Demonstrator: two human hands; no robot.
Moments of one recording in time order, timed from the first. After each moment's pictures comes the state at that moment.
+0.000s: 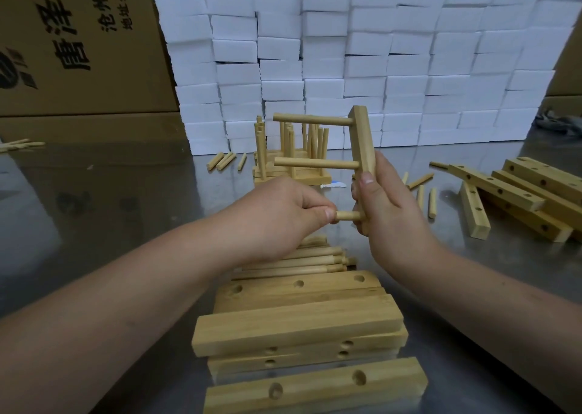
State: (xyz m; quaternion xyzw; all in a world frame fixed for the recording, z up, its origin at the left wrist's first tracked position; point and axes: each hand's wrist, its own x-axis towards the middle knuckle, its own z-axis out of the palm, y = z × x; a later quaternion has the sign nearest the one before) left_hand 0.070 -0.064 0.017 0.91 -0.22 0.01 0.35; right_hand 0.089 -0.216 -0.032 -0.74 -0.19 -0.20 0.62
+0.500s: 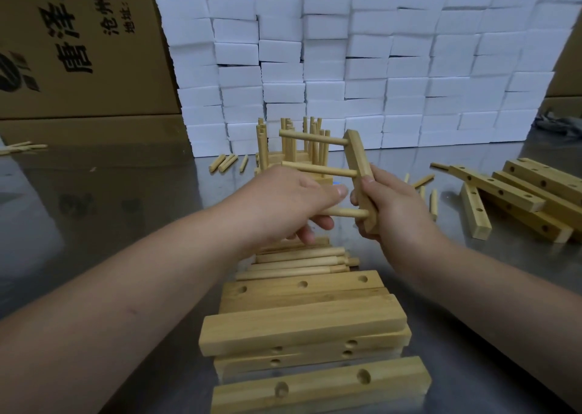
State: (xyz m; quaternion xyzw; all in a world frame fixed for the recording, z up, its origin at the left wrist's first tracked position) left_hand 0.074 -0.066 0.025 0.87 -0.17 -0.02 0.46; right_hand 0.096 -0.219 -0.023 -0.67 -0.08 -0.12 0.73
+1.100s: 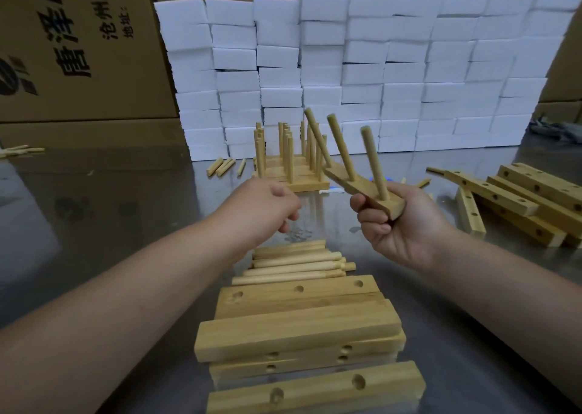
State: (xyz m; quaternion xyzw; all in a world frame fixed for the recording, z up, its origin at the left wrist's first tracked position) left_hand 0.100 -0.052 0.004 0.88 -0.08 0.05 0.47; right_hand 0.111 -0.242 -0.018 -0.41 0.00 0.15 0.90
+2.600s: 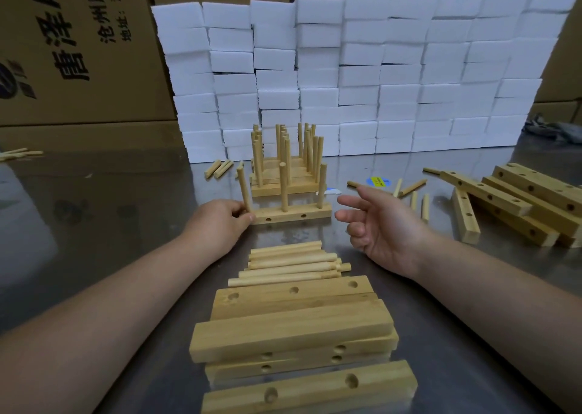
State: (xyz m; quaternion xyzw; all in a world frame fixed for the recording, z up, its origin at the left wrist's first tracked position) left_hand 0.156 0.002 -0.048 0.95 0.00 0.12 0.29; right_hand 0.121 -0.238 -0.035 -0.54 0.01 0.11 0.84
